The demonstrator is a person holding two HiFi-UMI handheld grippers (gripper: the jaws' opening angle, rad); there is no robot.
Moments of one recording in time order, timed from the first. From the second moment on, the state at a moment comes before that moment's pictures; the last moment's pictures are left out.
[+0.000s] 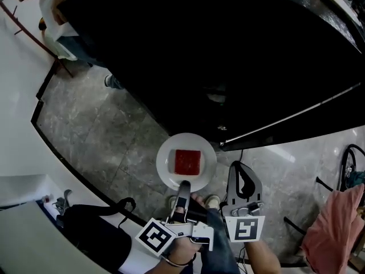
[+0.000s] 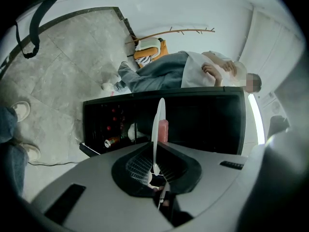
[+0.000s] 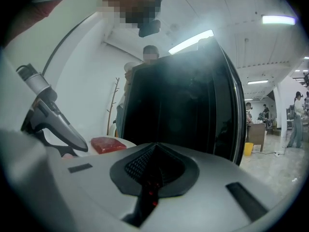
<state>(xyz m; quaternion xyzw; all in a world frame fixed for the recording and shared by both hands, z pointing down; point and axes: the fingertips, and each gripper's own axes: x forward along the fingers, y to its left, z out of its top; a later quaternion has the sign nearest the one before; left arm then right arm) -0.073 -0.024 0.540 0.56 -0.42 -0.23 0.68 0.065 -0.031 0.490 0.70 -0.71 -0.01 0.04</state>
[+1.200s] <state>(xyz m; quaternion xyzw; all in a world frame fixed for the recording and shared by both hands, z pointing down) -0.050 -0.071 0.560 0.59 -0.40 -0.23 0.66 0.083 -0.040 0.519 0.72 -0.69 -0.01 0.05</state>
